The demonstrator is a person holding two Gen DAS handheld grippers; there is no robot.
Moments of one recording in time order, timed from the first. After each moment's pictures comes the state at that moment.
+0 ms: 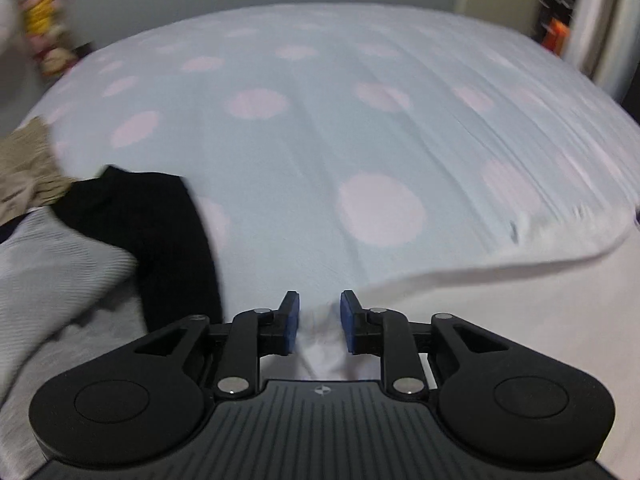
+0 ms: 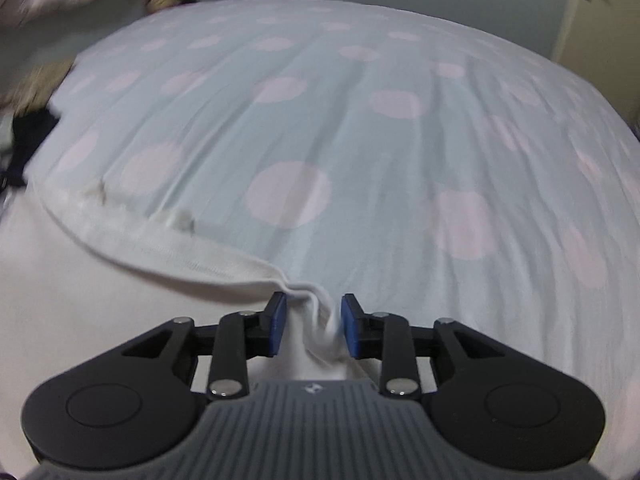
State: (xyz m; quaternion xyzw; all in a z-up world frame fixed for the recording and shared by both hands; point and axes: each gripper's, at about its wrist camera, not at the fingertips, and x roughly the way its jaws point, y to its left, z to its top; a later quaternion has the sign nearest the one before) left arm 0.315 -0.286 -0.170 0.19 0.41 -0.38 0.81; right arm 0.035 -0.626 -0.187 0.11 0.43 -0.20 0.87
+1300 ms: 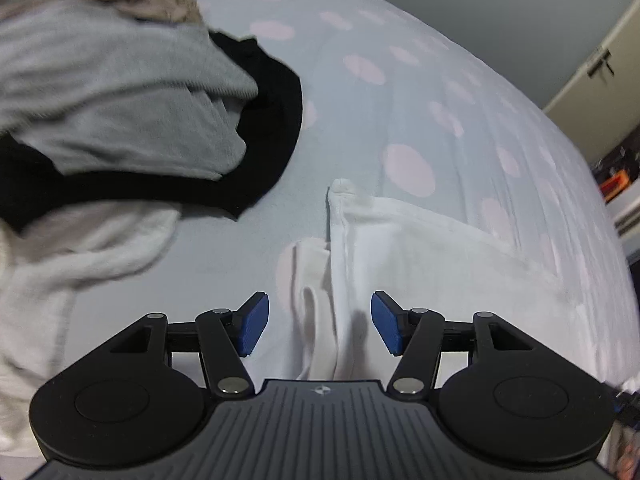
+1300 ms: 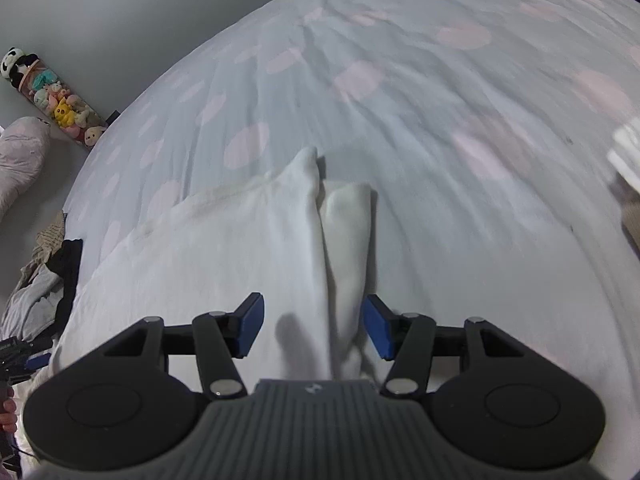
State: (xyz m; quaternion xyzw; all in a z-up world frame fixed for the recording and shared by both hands) left arm 0.260 -0.195 -0.171 -0.05 0.52 -0.28 0.81; right arm -0.096 -0.583 -0.207 0.38 0.33 -0.27 0.82
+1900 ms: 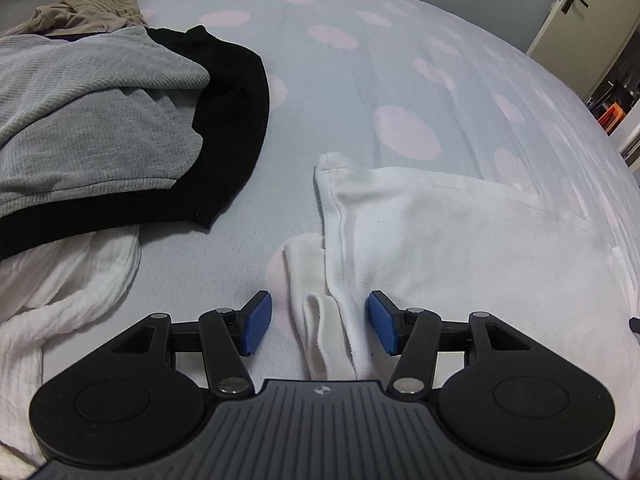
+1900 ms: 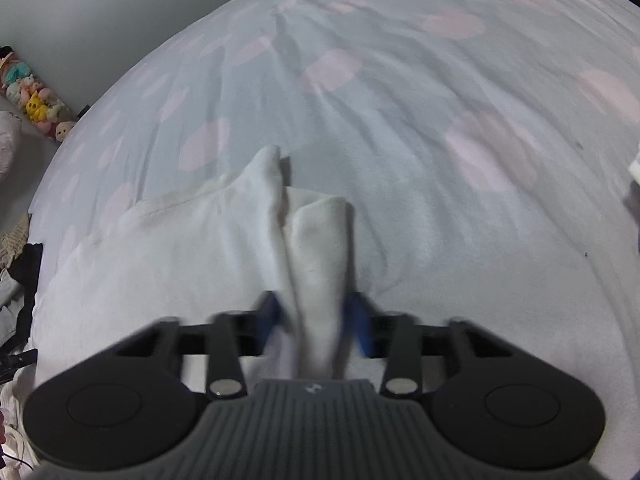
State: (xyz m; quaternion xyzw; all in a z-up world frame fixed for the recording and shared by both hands) left arm 0.266 -0.220 -0.194 0.06 0.50 -0.32 0.80; right arm -0.076 -0.599 -0.229 0.38 0.35 -0.29 0.81
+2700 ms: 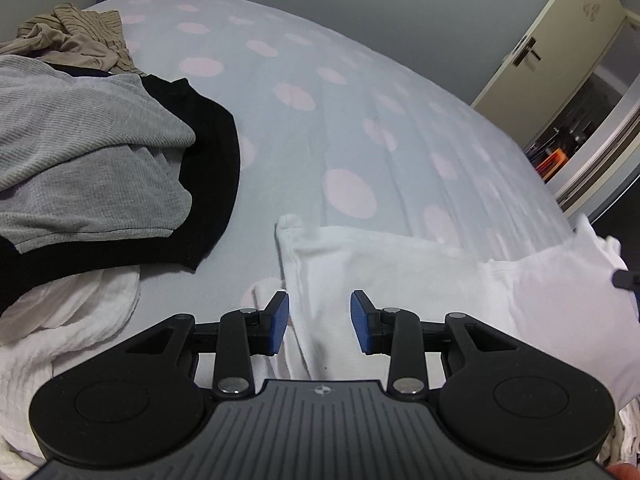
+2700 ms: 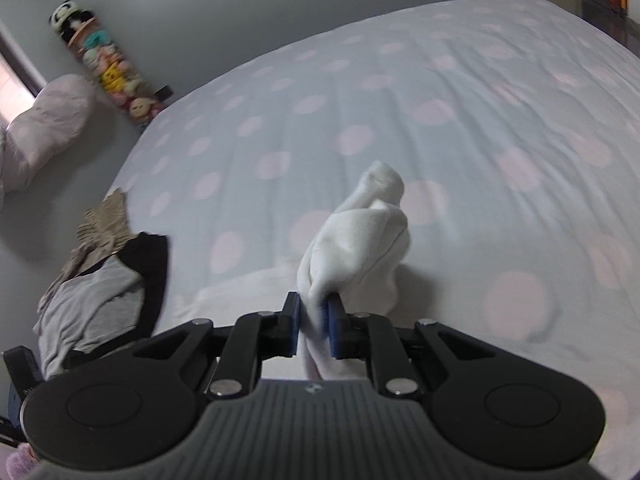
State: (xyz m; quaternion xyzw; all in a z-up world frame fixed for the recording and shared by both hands) left arm 0.269 -0.187 -0.146 -0.03 0.46 -0.39 0.80; right arm 0.039 -0.481 -0.059 0.32 0.35 -0.22 0.85
